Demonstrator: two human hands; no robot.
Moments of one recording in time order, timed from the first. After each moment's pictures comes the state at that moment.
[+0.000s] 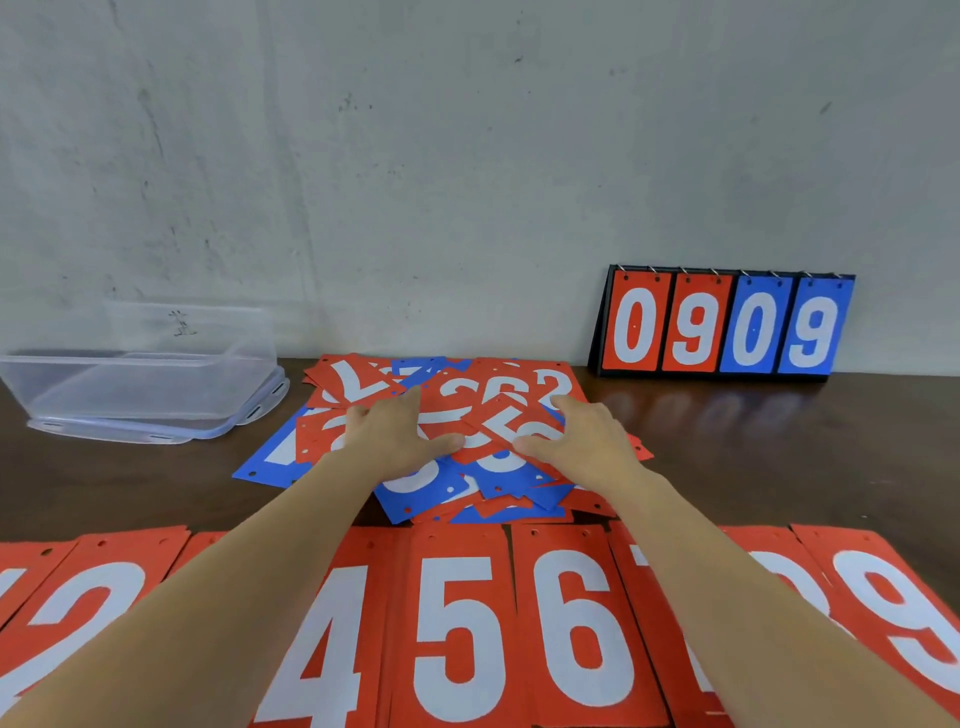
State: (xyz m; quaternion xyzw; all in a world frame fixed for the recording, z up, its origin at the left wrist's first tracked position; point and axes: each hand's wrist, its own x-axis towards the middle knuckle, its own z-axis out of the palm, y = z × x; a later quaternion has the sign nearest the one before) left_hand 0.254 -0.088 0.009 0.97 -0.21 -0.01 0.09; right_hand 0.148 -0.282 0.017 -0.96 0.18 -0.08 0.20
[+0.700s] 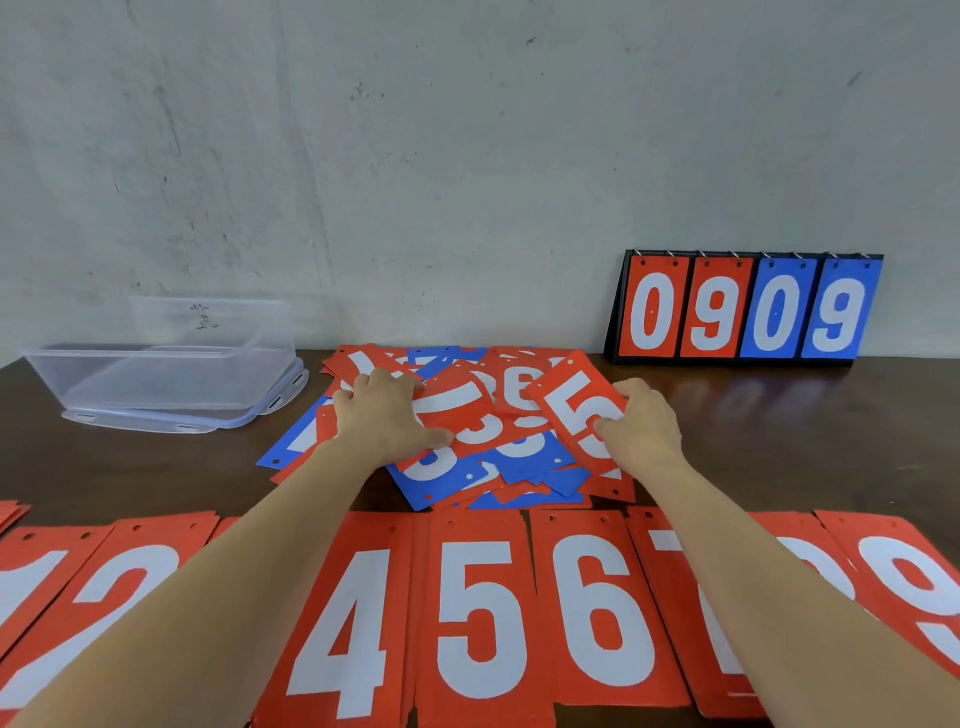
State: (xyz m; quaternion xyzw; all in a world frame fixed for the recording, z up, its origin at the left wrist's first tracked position) left_hand 0.260 -0.070 0.013 0.98 -0.17 0.05 0.08; right_hand 0.147 -0.304 0.005 -0.88 0.30 -0.19 0.32
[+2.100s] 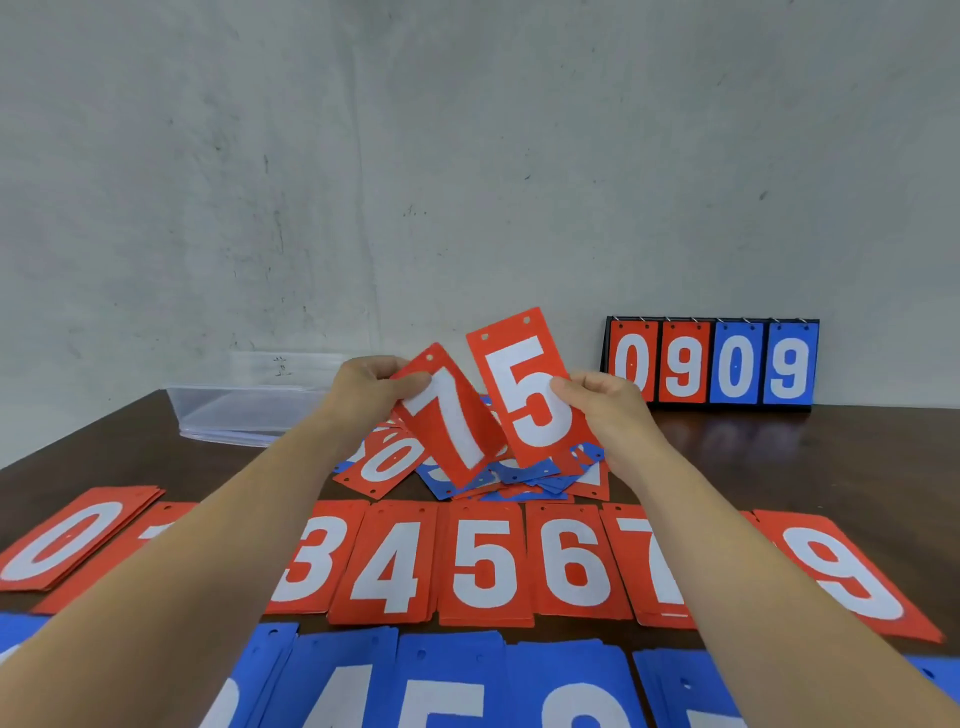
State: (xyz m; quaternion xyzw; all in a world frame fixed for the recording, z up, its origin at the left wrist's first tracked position) left_hand 0.148 -0.004 0.106 0.75 -0.16 -0.01 0.64; right_hand 0.053 -0.235 0.093 -0.71 0.07 -0.20 0.67
